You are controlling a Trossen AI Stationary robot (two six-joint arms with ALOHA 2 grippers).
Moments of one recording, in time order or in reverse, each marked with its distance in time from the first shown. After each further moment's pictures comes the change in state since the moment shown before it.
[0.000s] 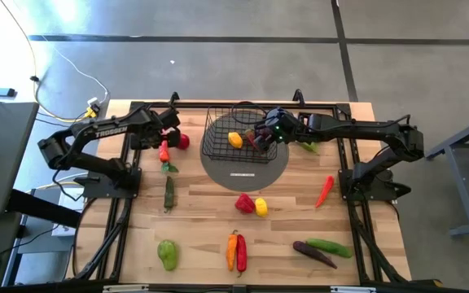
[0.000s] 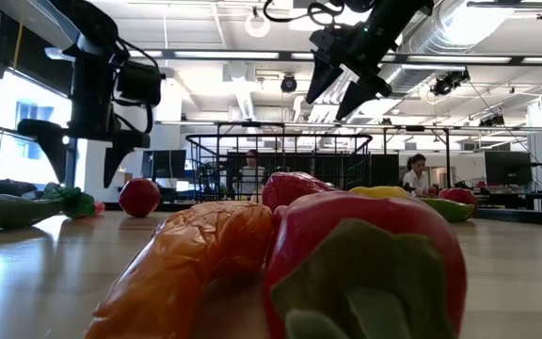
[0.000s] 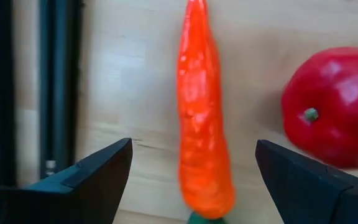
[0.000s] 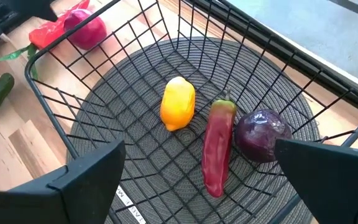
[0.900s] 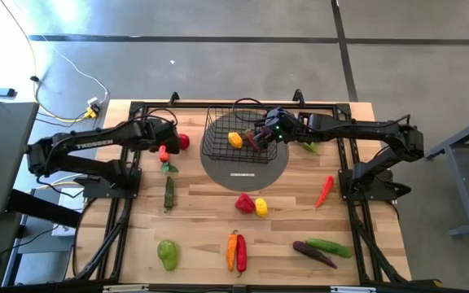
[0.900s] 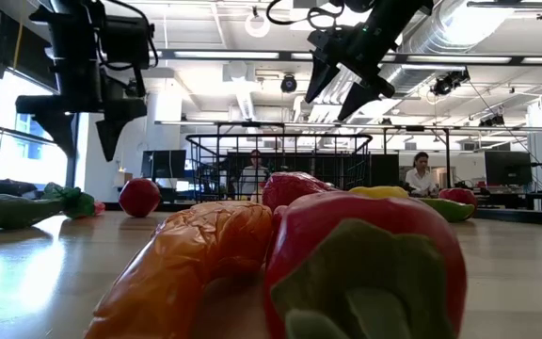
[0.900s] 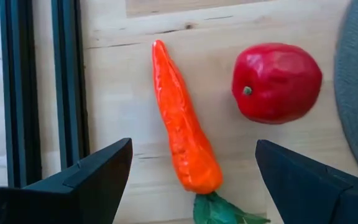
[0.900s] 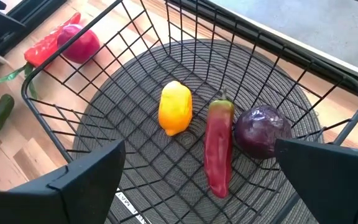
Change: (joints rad) left arm -0.270 -0.202 0.000 -0.072 -0.218 0.007; right arm 0.000 0.000 0.001 0.001 0.022 0.099
